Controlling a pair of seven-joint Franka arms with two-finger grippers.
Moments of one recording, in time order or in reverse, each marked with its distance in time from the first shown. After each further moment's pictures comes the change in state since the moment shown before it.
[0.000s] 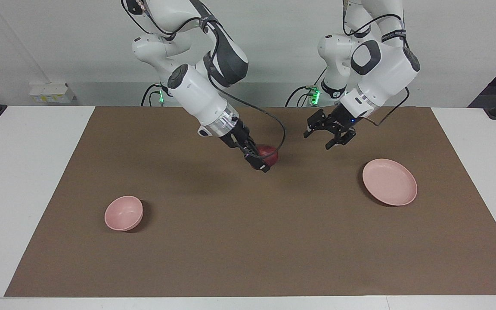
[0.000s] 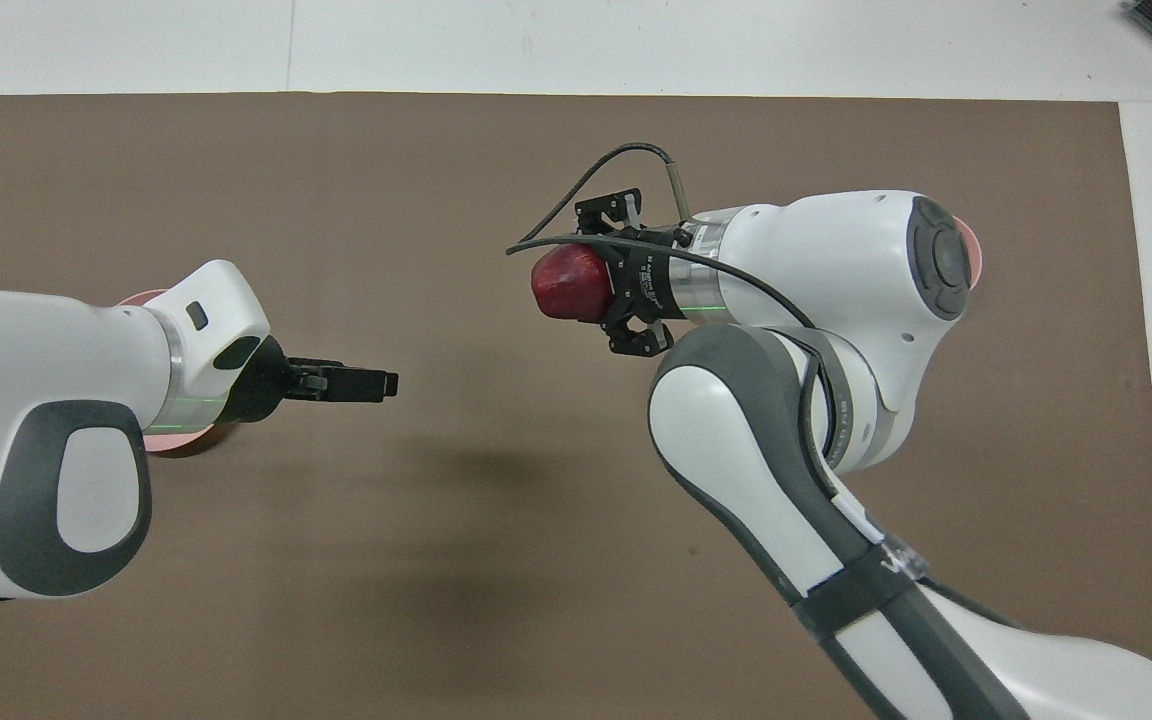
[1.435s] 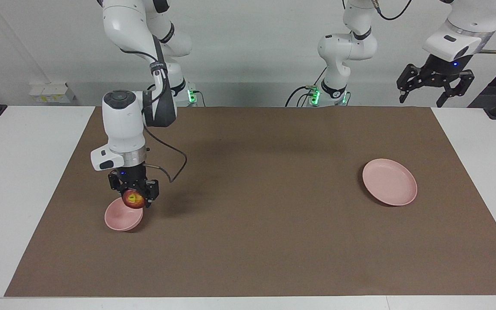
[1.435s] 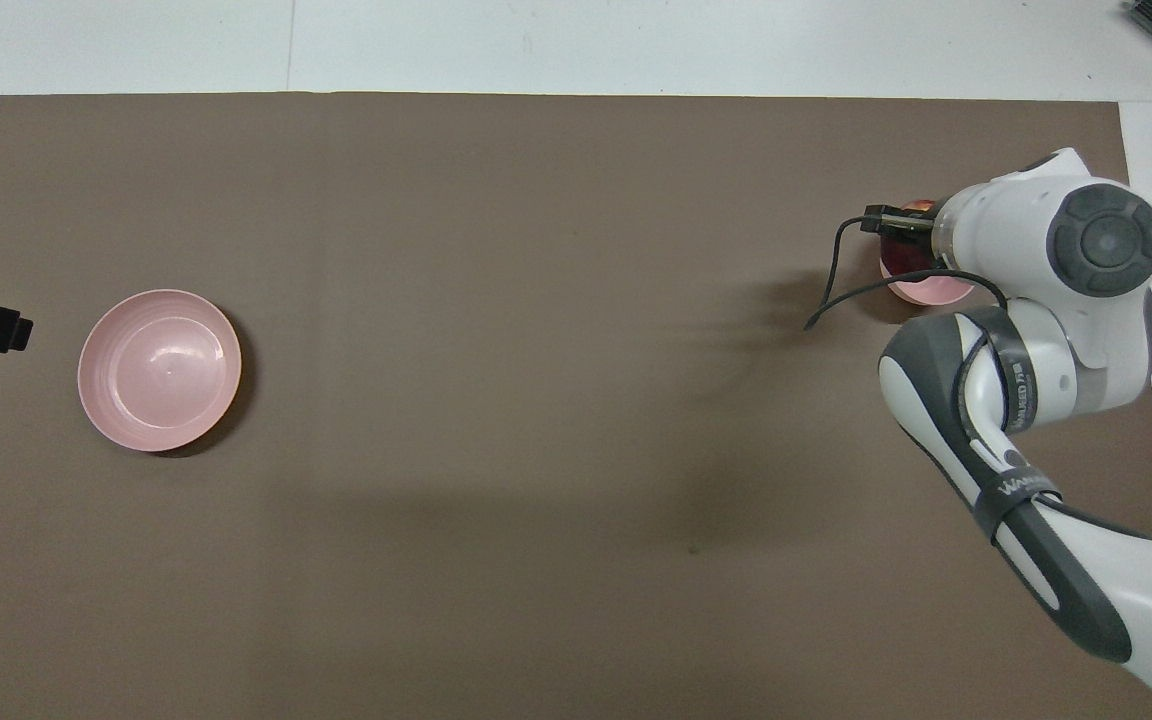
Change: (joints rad) left arm 0.000 0.131 0.190 0.741 0.529 -0.715 0.020; right arm -0.388 0.012 -0.004 -0.173 -0.956 0.178 -0.760
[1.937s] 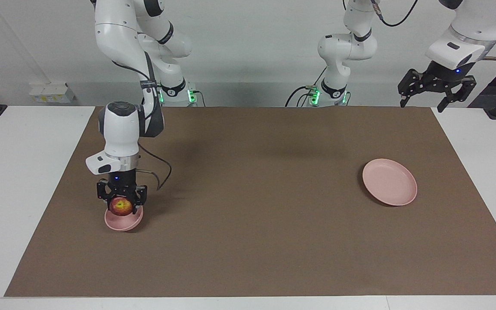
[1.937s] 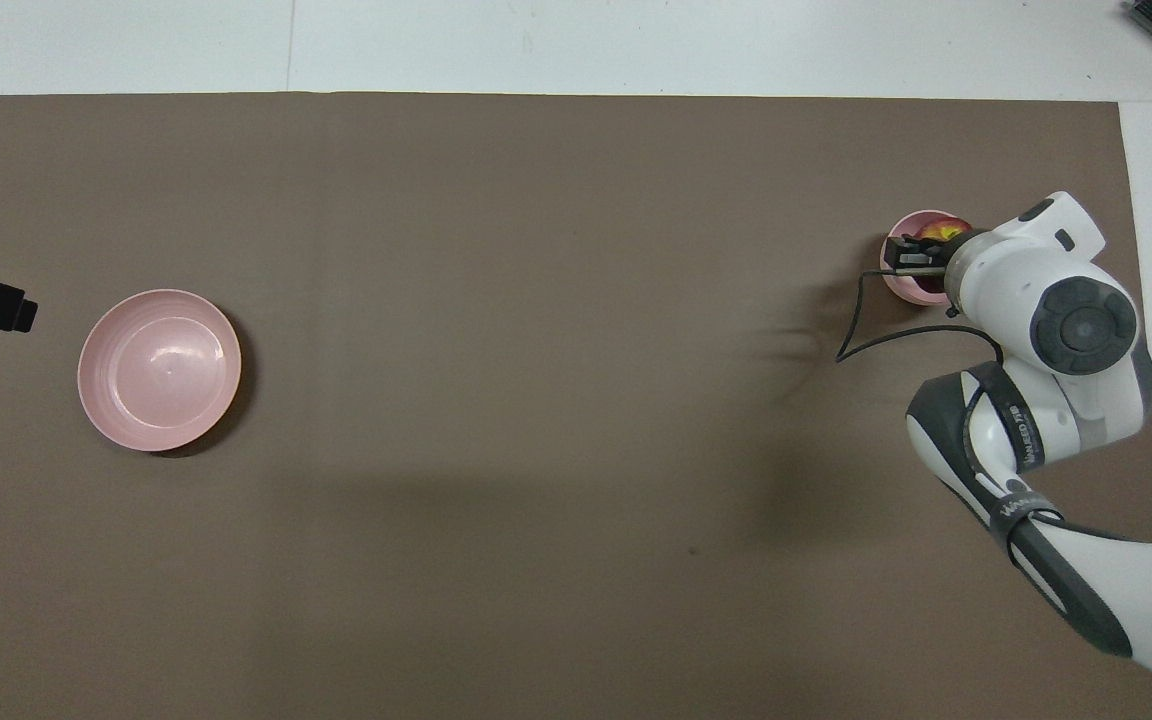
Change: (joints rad) left arm 0.011 0.039 -0.001 0.051 -0.013 -0.013 0.000; right arm -0.088 0.021 0.000 -0.142 -0.227 0.262 0.005
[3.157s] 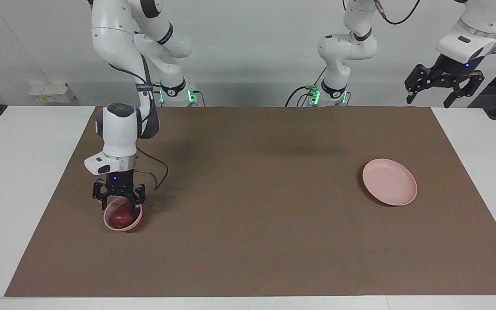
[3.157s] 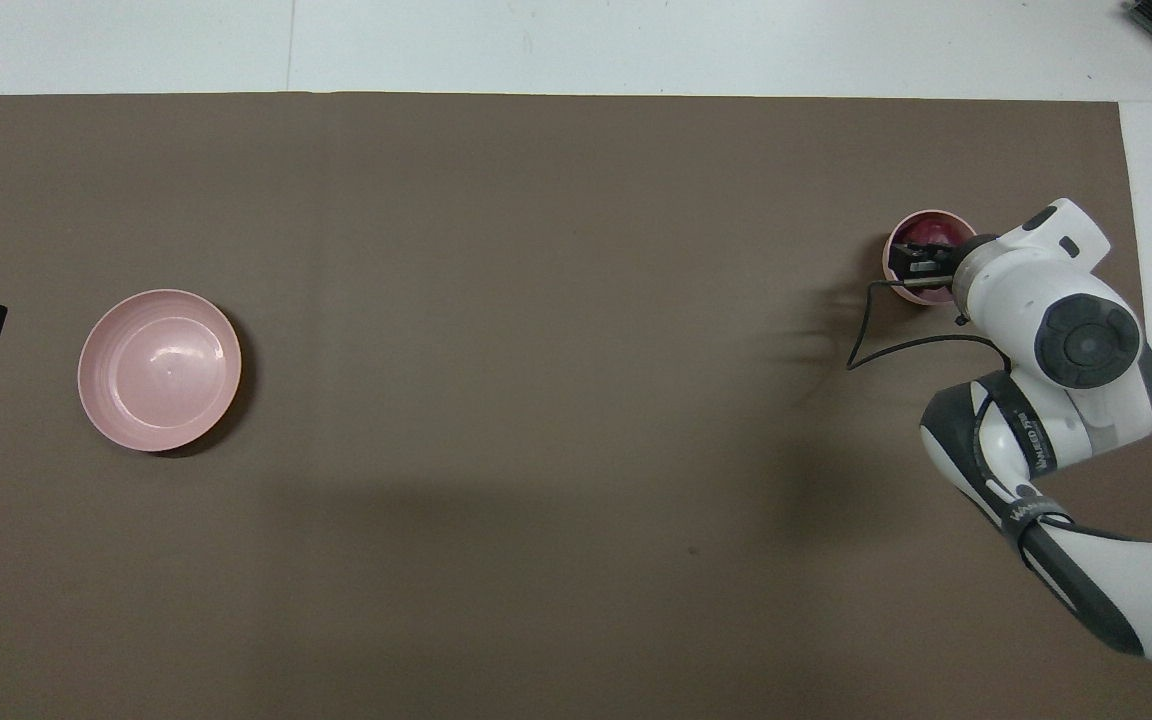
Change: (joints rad) left arm 0.016 -0.012 0.010 0.000 -0.006 -0.013 0.000; right arm -0.039 0.011 0.011 0.002 -0.080 0.036 0.002
